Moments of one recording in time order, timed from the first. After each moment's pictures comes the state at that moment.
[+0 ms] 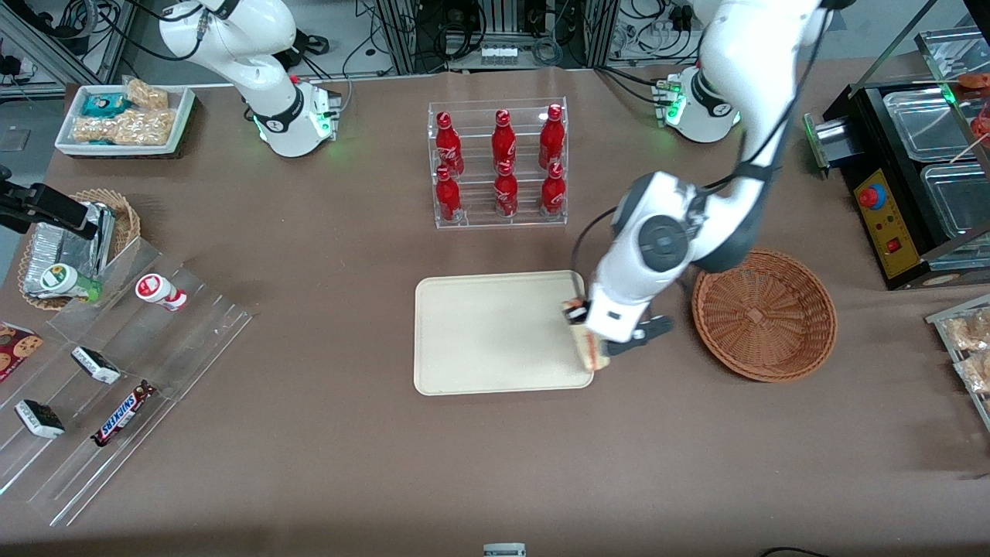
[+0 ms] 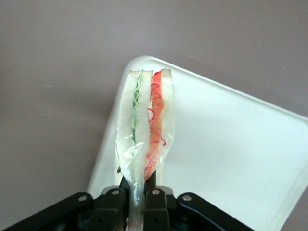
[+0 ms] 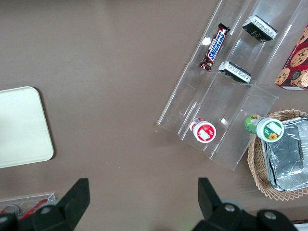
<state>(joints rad) -0.53 0.54 -0.05 -1.63 -0.14 2.19 -0.85</state>
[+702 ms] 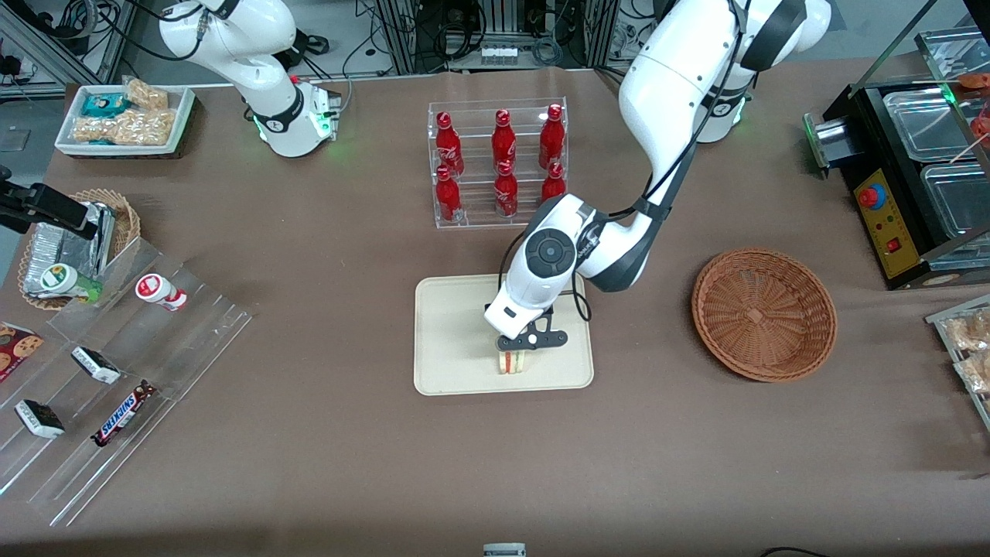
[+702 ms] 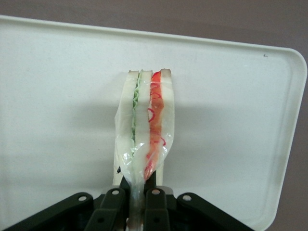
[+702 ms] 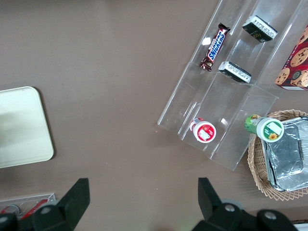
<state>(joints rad) -0.66 0.74 -0.05 -1.46 -0.16 2.28 -0.71</state>
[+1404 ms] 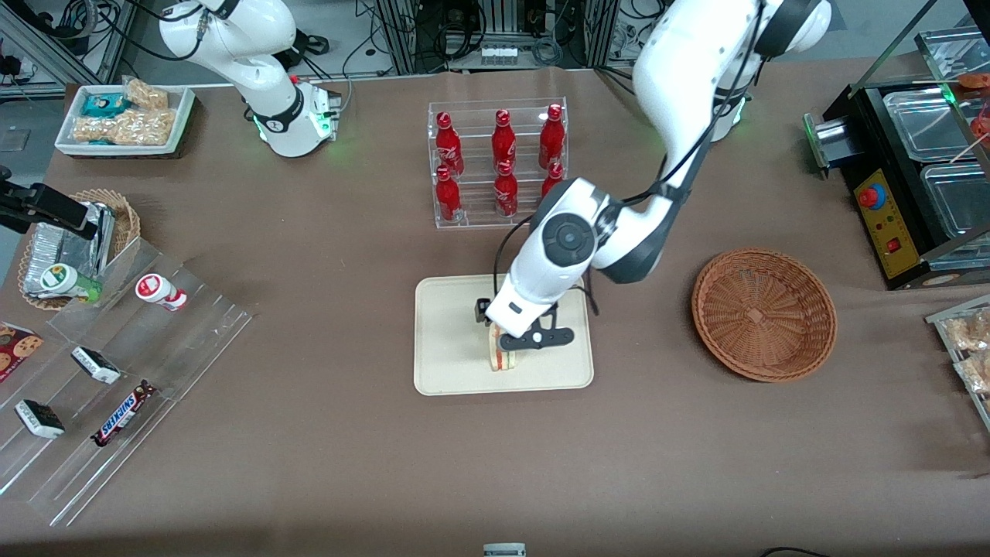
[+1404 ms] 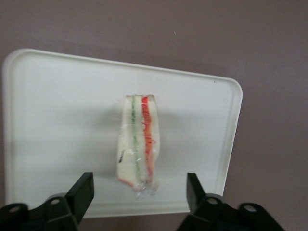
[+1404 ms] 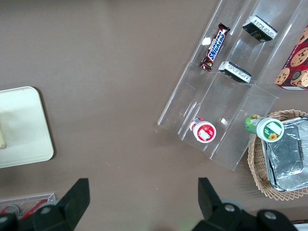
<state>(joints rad) -0.63 0.61 -0.02 -1.41 -0.21 2.15 -0.70</state>
